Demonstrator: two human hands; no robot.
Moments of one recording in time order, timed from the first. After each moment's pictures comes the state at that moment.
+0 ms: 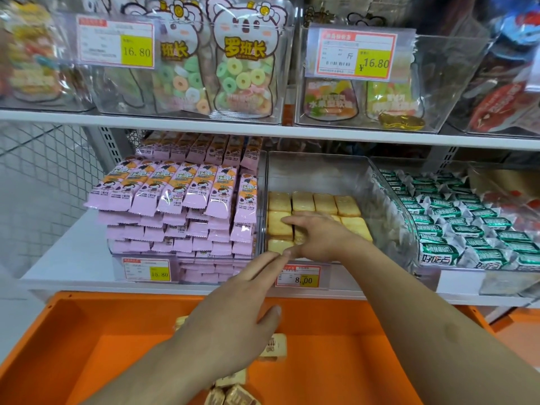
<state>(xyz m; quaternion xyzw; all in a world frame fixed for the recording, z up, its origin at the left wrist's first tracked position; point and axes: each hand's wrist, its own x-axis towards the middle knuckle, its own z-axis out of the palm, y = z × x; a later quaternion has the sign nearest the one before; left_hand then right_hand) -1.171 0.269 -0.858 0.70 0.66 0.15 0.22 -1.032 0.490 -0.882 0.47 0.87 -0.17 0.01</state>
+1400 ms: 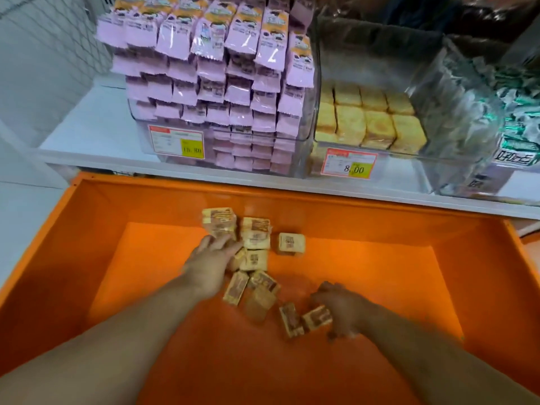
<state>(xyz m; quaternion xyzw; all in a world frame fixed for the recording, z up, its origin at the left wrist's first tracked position) -1.269 0.221 -1.114 0.63 0.74 -0.09 0.22 -0.948 0.303 -1.124 0.35 0.83 -0.23 0.36</state>
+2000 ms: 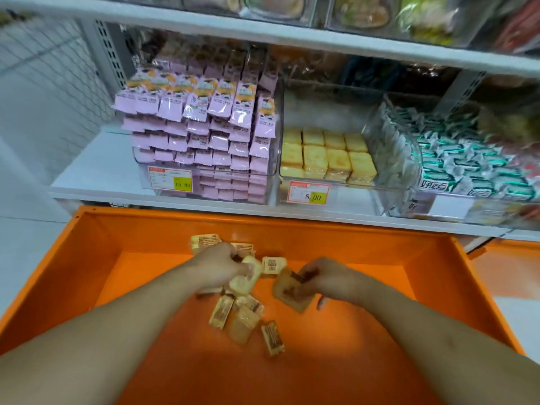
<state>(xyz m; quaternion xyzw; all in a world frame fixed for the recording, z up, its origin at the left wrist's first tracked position) -1.224 0.244 -0.988 0.50 0.76 0.10 0.40 -0.965 0.324 -0.982 0.47 0.72 -0.49 0.11</state>
